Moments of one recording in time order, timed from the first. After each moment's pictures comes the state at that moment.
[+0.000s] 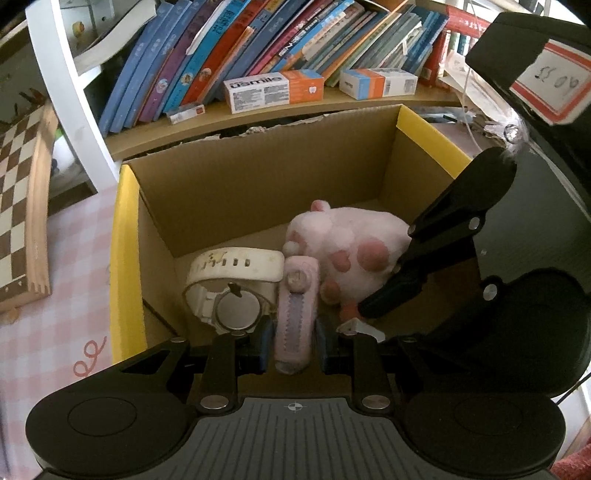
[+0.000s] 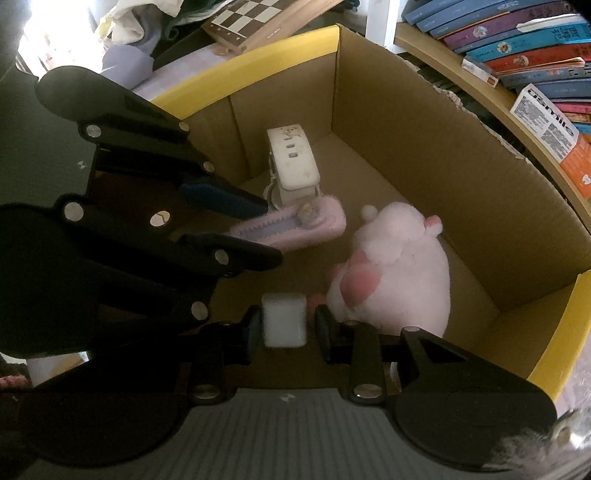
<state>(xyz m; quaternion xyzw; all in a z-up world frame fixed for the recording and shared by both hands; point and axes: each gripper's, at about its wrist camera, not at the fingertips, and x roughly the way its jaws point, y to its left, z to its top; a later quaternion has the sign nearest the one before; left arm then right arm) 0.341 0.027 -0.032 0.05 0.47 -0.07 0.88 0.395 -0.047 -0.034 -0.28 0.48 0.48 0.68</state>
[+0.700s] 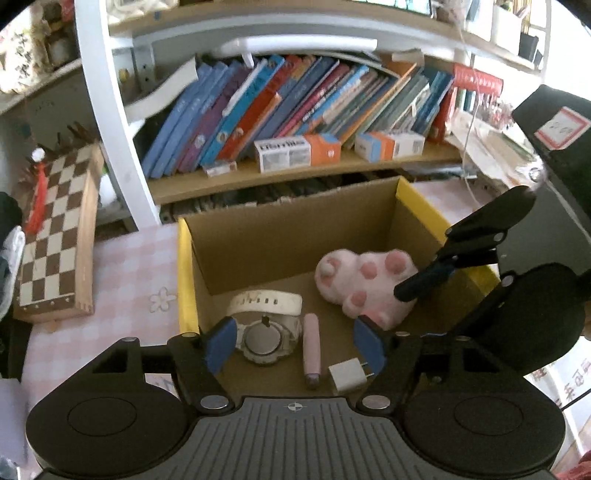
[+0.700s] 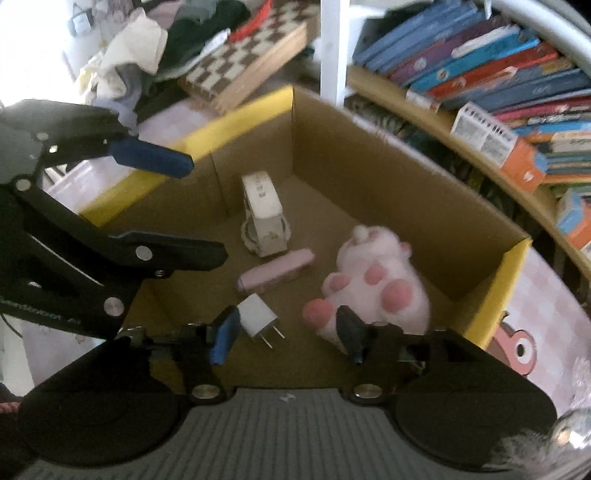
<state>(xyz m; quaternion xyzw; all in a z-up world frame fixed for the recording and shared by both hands) 0.303 0.031 0.021 0.03 0.39 -0.04 0.92 0.385 -0.082 0.008 -0.22 0.43 0.45 0.75</state>
